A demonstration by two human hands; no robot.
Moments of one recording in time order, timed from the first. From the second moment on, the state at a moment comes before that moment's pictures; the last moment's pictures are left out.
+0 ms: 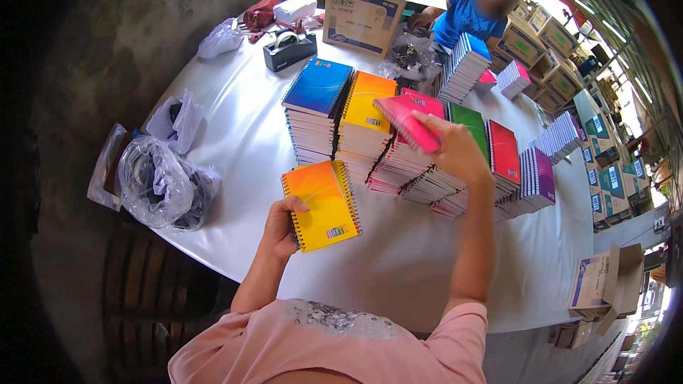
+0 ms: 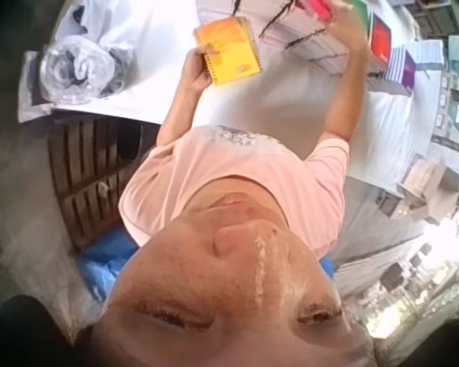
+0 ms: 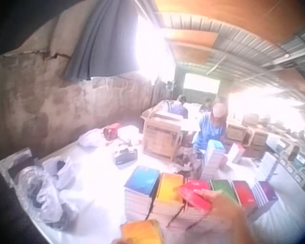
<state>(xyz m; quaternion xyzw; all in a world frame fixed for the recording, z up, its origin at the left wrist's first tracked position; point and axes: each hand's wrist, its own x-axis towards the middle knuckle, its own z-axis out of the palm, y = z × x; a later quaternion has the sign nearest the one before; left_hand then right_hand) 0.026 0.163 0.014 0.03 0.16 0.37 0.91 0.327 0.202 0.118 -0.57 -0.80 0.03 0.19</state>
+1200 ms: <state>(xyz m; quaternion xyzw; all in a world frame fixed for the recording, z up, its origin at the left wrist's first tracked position) 0.083 0.151 0.003 0.02 0.04 0.34 0.94 0.381 0.144 0.131 -0.69 -0.63 0.04 0.34</state>
